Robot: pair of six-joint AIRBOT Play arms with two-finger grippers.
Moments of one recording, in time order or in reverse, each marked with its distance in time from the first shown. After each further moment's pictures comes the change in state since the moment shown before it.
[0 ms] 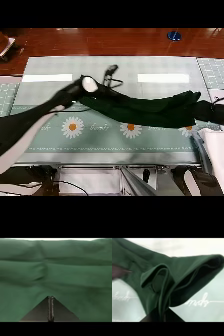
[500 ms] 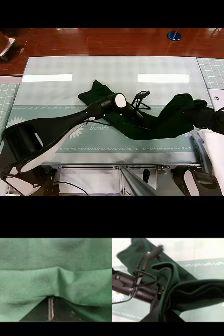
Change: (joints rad) left arm -0.206 -0.201 0.152 -0.206 -0.134 0.057; right arm 0.000 0.103 -0.013 0.101 0.042 0.018
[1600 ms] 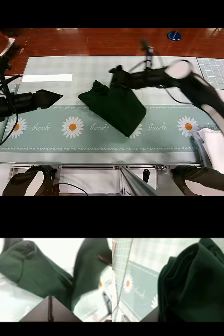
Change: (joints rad) left arm 1.034 1.103 -0.694 0.027 -0.214 0.222; right arm 0.670 -0.938 0.415 0.285 -0.566 -0.096
